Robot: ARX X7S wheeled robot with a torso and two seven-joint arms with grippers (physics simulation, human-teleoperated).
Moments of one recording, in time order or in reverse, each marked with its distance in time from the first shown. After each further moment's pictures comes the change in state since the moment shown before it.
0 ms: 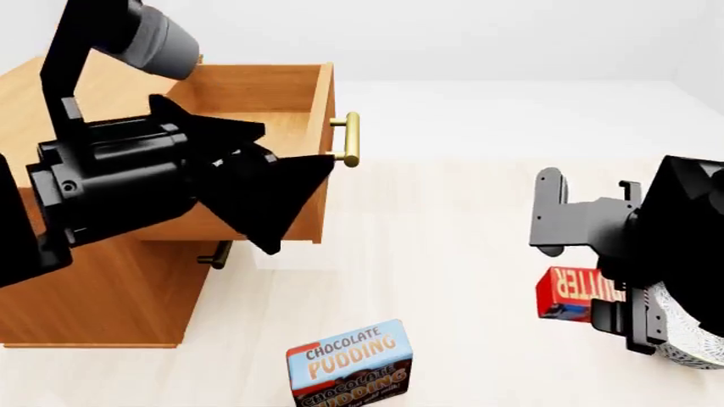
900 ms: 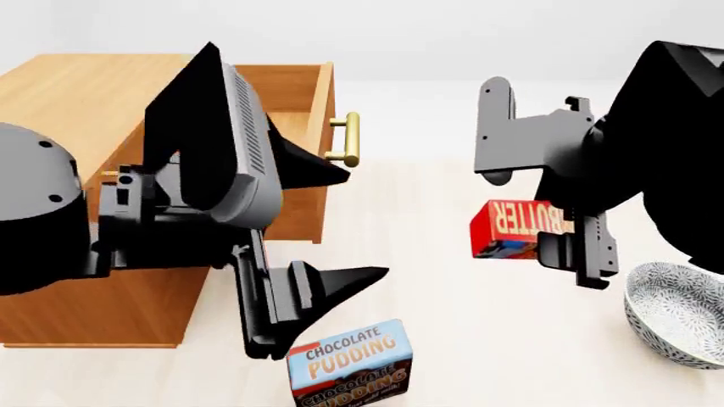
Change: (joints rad) left arm -0.011 0.115 0.005 0.033 0.434 -0.116 0.511; right arm 0.181 -0.161 0.138 -0.022 0.069 0.028 -0.095
